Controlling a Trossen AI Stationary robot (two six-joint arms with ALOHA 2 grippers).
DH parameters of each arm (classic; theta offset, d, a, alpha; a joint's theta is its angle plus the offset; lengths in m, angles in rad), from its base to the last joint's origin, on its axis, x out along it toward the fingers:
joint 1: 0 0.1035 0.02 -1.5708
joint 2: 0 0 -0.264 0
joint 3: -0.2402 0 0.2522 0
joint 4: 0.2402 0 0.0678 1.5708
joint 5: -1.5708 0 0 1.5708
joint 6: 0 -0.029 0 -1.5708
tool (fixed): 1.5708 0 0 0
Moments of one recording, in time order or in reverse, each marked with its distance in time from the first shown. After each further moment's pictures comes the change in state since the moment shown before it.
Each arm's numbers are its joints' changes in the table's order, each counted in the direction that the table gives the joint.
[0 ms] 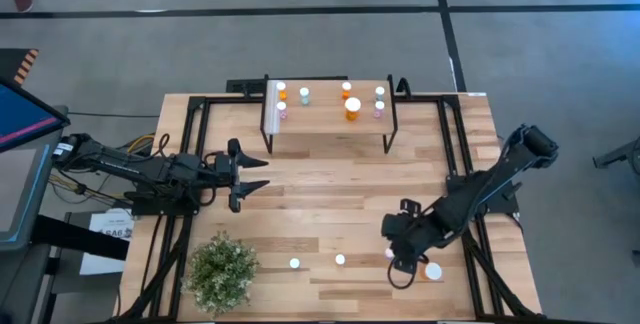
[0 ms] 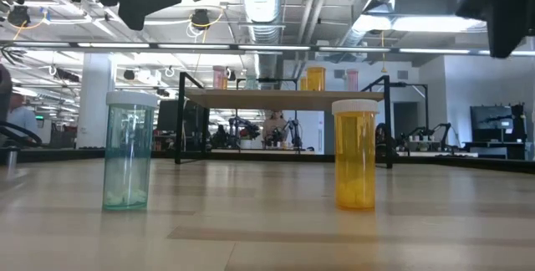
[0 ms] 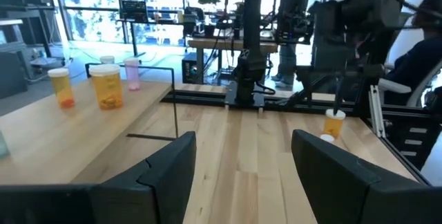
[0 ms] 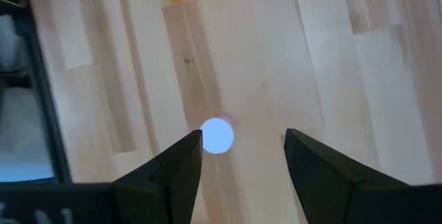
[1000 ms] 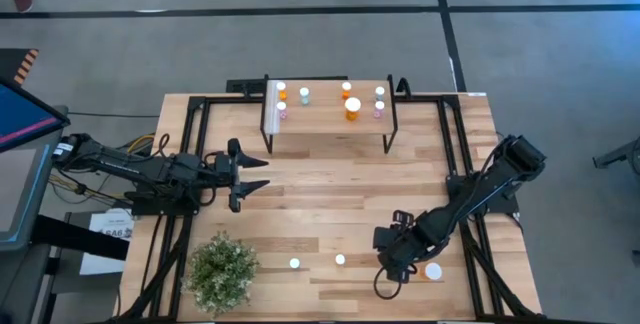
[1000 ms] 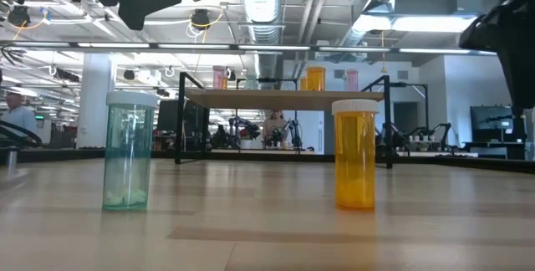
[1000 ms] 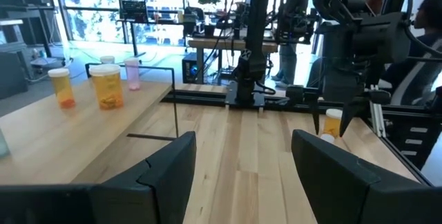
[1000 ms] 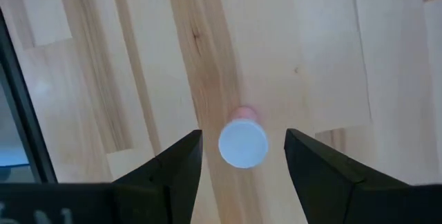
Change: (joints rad) left arm 0.000 0.000 0.000 0.001 0.000 -0.002; right arm 0.011 0.162 0.000 -0.076 0.082 -0.007
